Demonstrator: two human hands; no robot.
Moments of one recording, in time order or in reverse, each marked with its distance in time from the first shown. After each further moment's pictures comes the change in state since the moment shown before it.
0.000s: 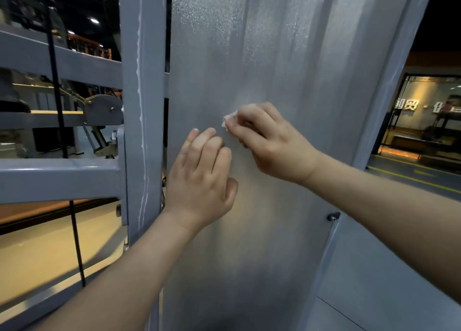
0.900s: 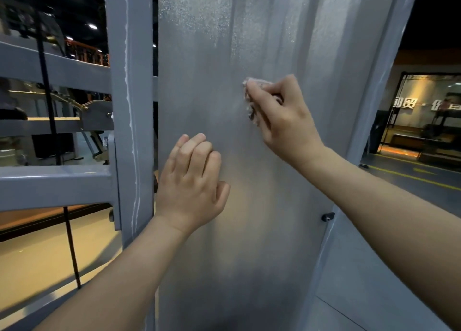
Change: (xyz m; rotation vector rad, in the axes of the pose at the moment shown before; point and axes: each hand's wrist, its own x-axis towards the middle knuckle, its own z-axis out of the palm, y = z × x) left_hand -0.003 -0.002 0.002 0.092 -0.003 0.015; right_hand -0.002 0.024 -0.006 0.051 0.153 0.427
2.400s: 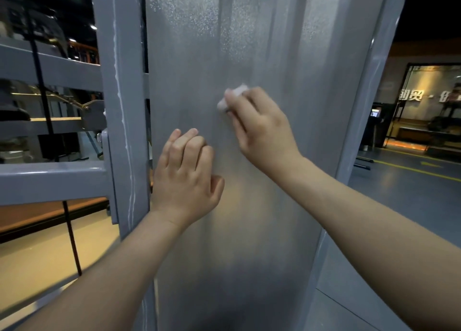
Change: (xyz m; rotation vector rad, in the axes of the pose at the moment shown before) left_hand 0.001 0.005 -0.005 0.014 -0.023 -0.013; right_hand -0.014 -0.022 0.015 0.042 0.106 -0.020
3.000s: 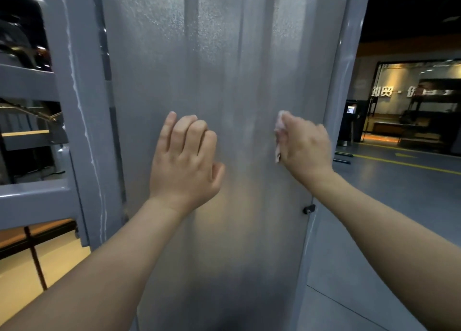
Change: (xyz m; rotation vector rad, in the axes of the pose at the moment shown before) left_hand 0.044 0.020 0.015 -0.011 -0.022 0.077; right_hand -0.077 0.098 -0.040 -0.461 -0.143 0.267
